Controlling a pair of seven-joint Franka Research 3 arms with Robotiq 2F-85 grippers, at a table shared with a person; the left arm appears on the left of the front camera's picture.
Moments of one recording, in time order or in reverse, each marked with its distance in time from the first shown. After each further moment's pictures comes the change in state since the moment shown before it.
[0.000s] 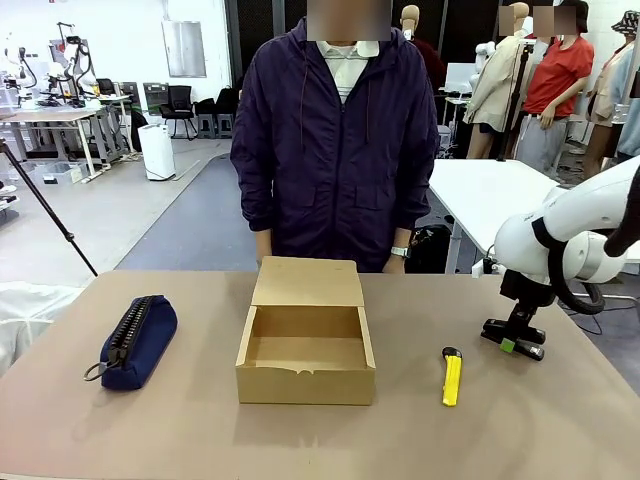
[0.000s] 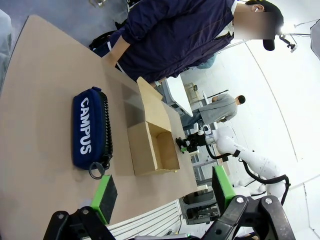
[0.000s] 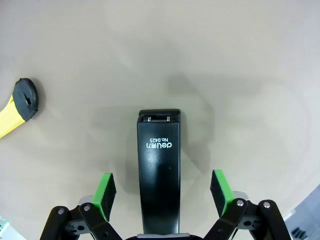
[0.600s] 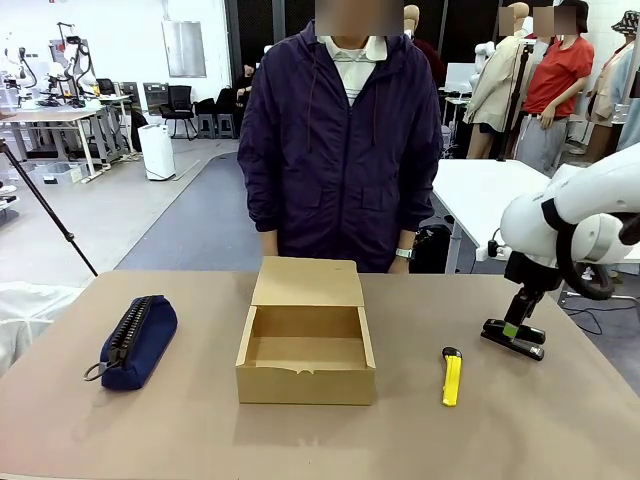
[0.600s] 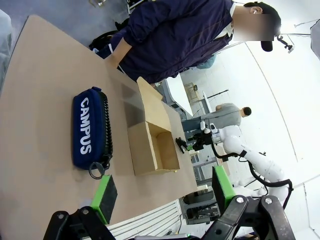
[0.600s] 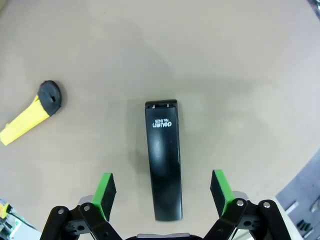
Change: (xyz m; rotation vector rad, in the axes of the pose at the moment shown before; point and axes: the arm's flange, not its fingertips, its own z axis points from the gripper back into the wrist) left arm 0.000 0.000 0.000 0.000 0.000 0.000; right arm 0.001 0.006 0.036 -0.011 -0.008 -0.046
